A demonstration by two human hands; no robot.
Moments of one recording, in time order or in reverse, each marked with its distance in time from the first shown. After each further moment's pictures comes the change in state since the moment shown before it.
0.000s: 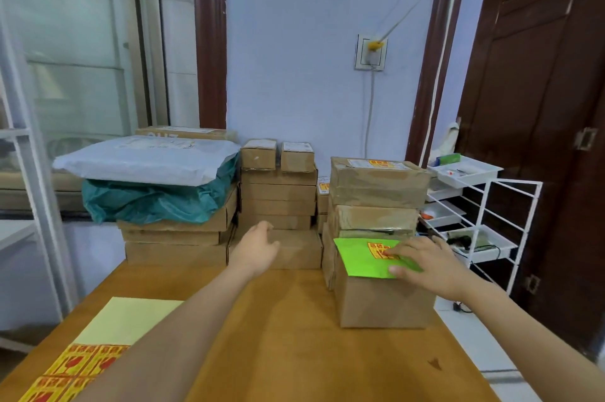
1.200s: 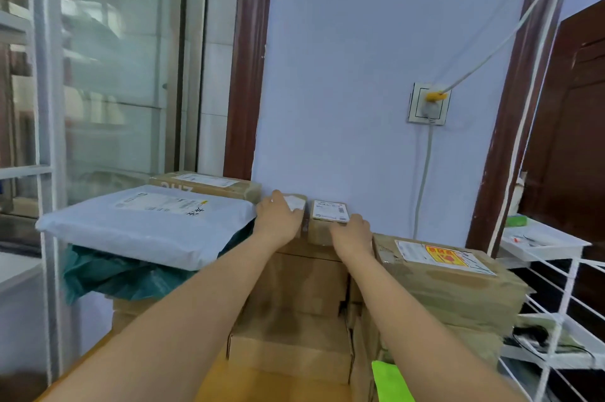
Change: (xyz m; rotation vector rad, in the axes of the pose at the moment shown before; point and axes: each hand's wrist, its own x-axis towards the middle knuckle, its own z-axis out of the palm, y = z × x) left_hand 0.171 0.060 -0.081 -0.018 0.278 -0.108; right_hand 0.260 -0.135 -0.065 0.826 0.382 0.256
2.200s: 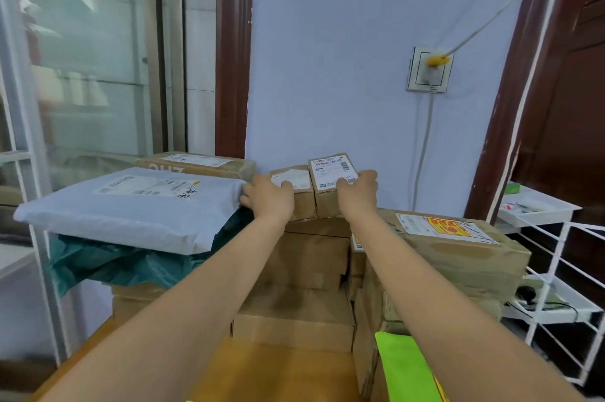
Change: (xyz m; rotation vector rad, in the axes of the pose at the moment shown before) left_hand 0.000 0.006 0.010 -0.413 0.218 -0.297; right_hand 0.017 -0.014 -0.006 0.284 0.131 0.074
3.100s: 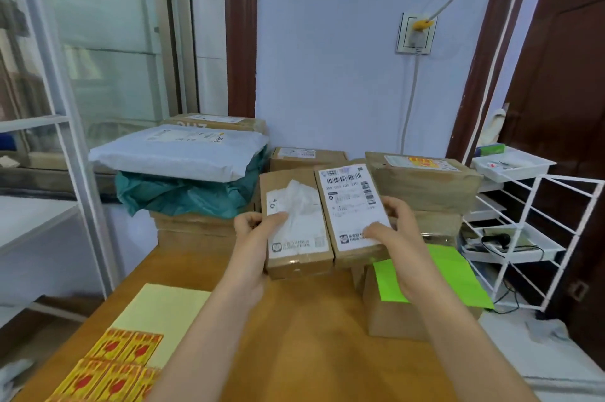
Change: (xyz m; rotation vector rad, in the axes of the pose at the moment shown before) left_hand -0.195 -0.066 -0.138 -0.678 -0.382 -0.304; right_hand -0.217 0.042 -0.113 0.301 -0.247 -0.019
